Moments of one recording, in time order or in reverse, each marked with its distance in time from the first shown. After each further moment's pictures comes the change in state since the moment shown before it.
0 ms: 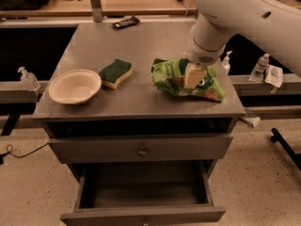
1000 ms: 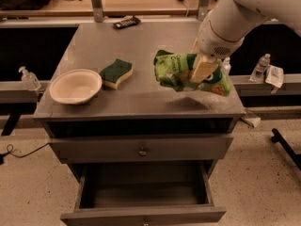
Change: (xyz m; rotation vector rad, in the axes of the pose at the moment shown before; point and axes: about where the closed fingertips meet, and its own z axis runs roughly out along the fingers) arm 0.000 0.008 -0.053 0.030 -0.095 0.013
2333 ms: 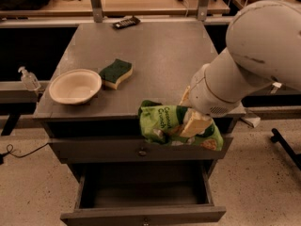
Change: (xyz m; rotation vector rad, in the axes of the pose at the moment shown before) arm -0.034 0.143 -0.003 -0.121 -0.100 -0.002
